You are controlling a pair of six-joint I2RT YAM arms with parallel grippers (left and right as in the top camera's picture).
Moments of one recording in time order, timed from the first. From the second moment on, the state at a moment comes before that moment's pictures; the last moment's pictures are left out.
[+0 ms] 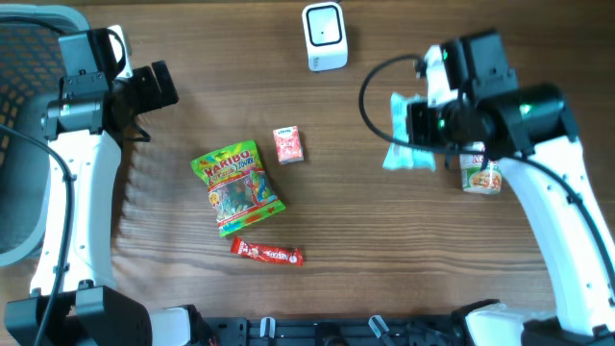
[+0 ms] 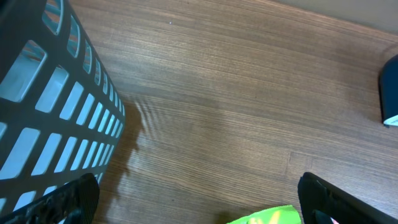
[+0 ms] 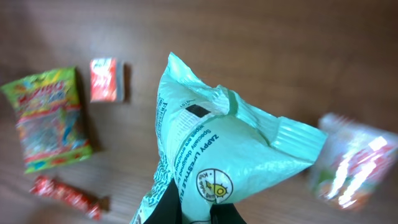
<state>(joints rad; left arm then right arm) 0.15 1.52 1.38 -0.71 -0.03 -0.12 0.30 1.50 1.65 -1.25 -0.05 0.14</state>
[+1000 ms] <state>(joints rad) 0.15 1.52 1.38 -0.71 -0.03 -0.12 0.55 2.19 1.71 0.35 0.59 -1.31</state>
